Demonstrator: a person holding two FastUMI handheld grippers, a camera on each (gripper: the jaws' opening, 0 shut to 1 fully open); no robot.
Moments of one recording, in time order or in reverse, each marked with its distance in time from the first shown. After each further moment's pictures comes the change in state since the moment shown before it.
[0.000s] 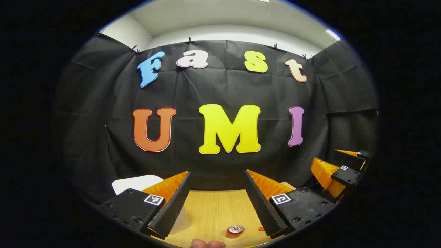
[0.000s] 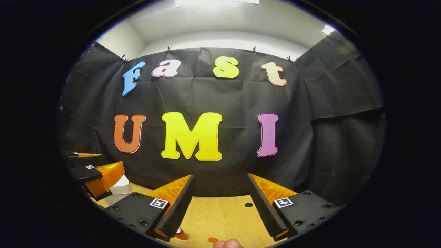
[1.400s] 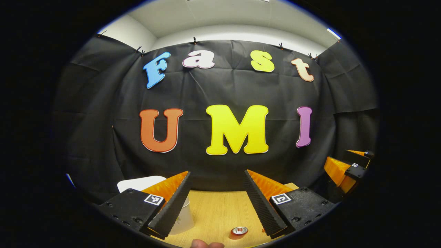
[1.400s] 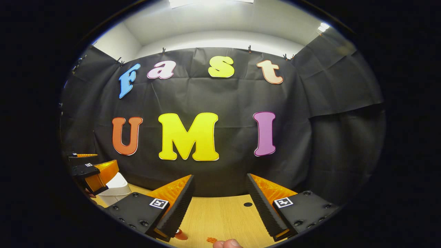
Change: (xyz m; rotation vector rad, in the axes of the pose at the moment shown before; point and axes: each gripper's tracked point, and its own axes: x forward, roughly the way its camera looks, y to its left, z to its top) left arm 0.008 0.013 0.001 0.008 0.003 0.080; right arm 0.005 -0.014 0.005 0.028 -0.002 0.003
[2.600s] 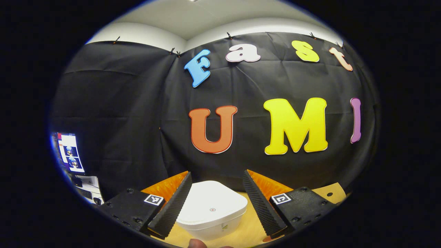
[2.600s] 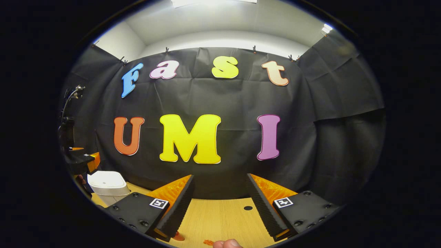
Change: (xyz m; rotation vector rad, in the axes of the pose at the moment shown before) left arm 0.033 0.139 -0.008 0.036 0.032 0.427; right arm 0.020 -0.002 0.011 -0.025 0.004 0.029
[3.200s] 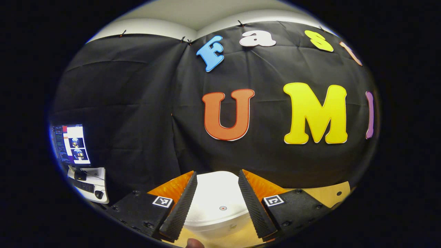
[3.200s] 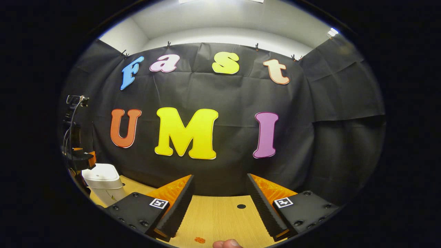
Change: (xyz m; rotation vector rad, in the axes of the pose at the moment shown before) left arm 0.035 0.017 -0.046 -0.038 0.108 0.119; right arm 0.005 -0.012 -0.013 -0.052 0.047 -0.011
